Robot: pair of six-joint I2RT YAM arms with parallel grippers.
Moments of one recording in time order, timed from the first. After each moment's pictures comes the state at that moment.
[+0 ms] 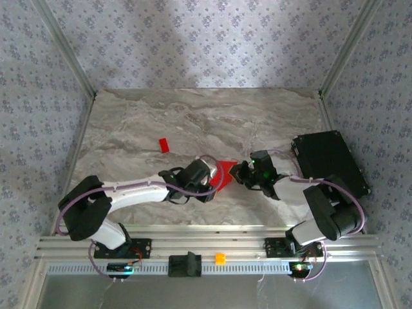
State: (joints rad) left arm -1.03 1.50 0.83 -0.29 0.01 -0.45; right arm 0.48 1.45 0.45 0.34 -0.35 1.20
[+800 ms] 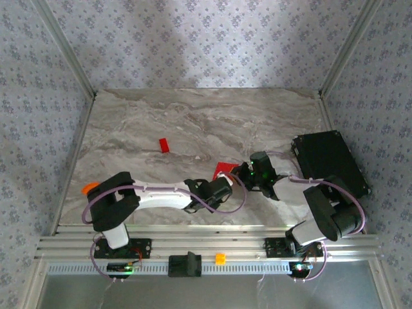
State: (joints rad) left arm -1.21 1.72 0.97 -0.38 -0.32 -0.31; right arm 0.49 1.45 0.45 0.31 -0.32 1.22
